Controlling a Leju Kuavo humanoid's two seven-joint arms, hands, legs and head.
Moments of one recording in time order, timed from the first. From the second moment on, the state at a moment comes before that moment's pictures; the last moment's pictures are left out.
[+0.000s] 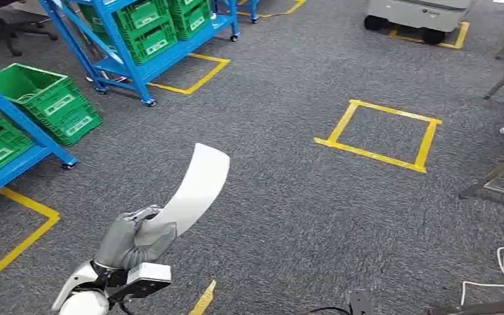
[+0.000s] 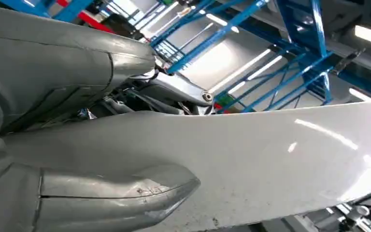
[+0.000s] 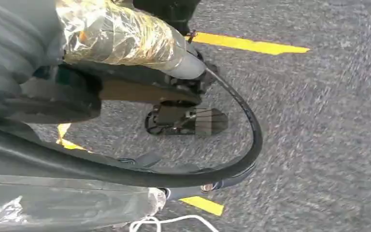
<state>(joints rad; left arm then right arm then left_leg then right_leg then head) 0.18 -0.01 -0.31 -1.75 -0.48 0.25 -0.35 -0.14 0.11 0.77 -0.25 -0.76 -0.25 -0.28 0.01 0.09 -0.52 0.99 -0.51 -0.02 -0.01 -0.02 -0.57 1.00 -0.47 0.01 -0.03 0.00</state>
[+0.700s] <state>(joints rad) 0.18 -0.01 -0.31 -1.75 -0.48 0.24 -0.36 -0.14 0.11 0.77 -0.25 -0.75 -0.25 -0.28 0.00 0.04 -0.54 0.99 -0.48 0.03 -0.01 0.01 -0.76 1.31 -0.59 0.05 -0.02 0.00</state>
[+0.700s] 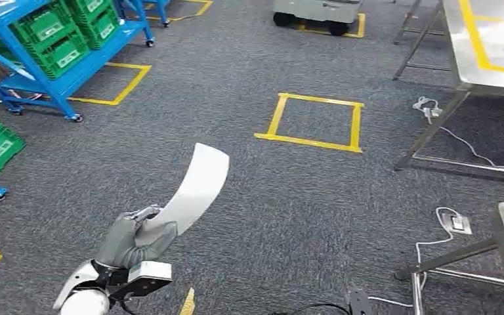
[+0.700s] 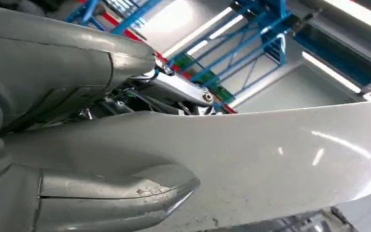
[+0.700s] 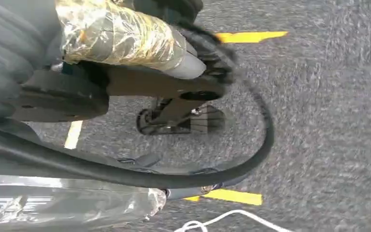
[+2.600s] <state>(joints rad) 0.11 -0.04 -0.31 -1.65 -0.37 0.17 -0.43 -0.16 0.12 0.76 -0.26 -0.63 -0.24 -0.20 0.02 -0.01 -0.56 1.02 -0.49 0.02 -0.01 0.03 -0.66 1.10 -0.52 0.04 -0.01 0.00</state>
